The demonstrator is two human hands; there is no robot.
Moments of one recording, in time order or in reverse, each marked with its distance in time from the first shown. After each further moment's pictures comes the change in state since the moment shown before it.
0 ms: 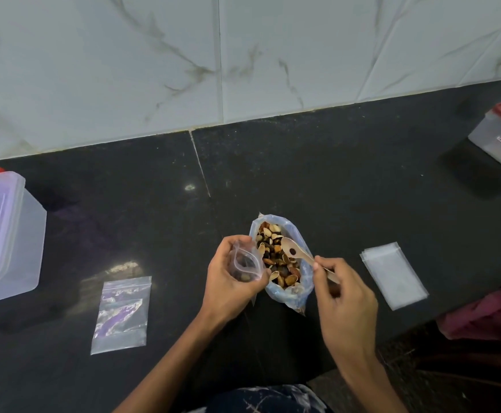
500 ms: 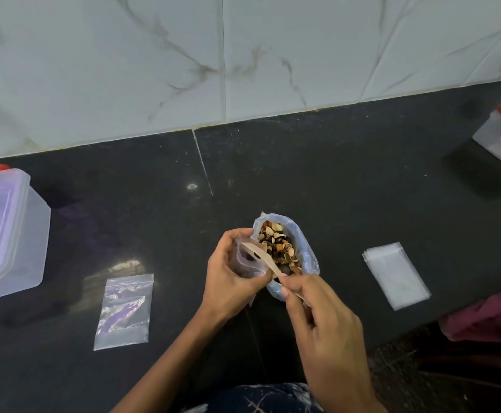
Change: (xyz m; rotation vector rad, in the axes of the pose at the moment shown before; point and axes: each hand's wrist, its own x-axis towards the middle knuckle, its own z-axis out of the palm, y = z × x) left_hand -0.001 0.016 -0.001 -0.067 0.007 0.057; right_hand -0.024 -0.047 -0.011 0.021 -0.186 -0.195
